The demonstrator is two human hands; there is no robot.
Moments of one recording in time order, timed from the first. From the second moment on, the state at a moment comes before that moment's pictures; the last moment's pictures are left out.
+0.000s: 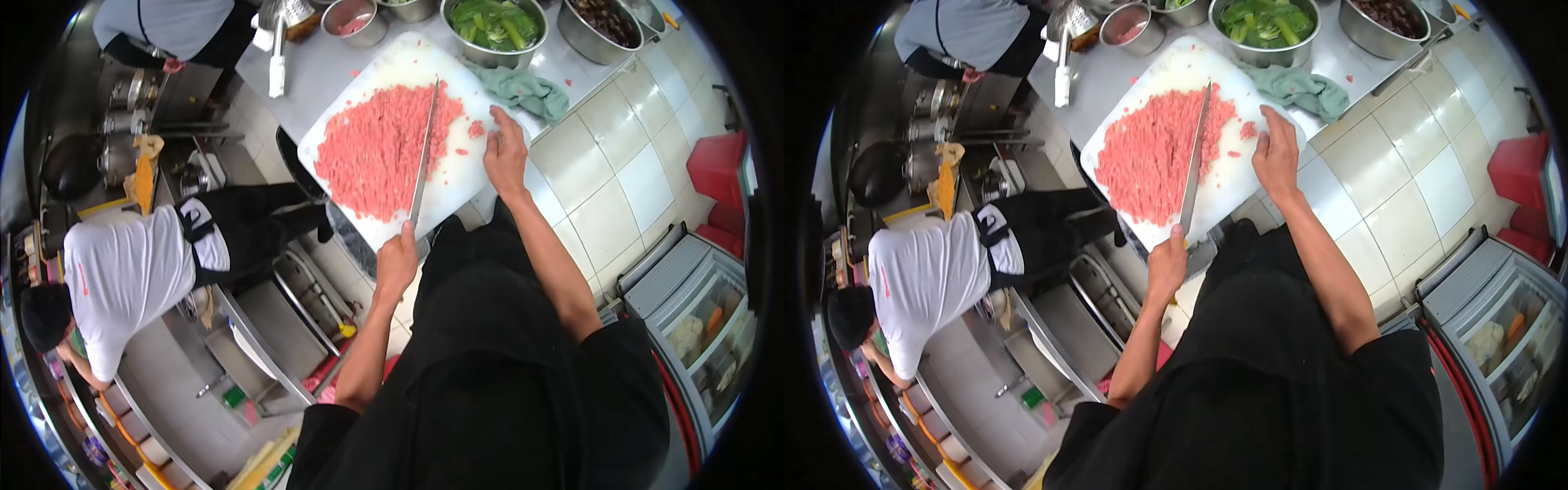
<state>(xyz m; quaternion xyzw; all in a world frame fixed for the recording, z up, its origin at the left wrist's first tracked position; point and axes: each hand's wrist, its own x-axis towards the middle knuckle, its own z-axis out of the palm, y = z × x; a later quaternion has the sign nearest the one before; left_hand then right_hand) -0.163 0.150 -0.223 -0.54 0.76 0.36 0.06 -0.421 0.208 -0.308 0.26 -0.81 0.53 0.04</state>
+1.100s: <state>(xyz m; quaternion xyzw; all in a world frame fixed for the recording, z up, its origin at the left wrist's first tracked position) -0.170 0.162 -0.186 -0.52 0.75 0.42 -0.02 -0.420 0.200 -0.293 0.22 -0.73 0.64 -0.10</state>
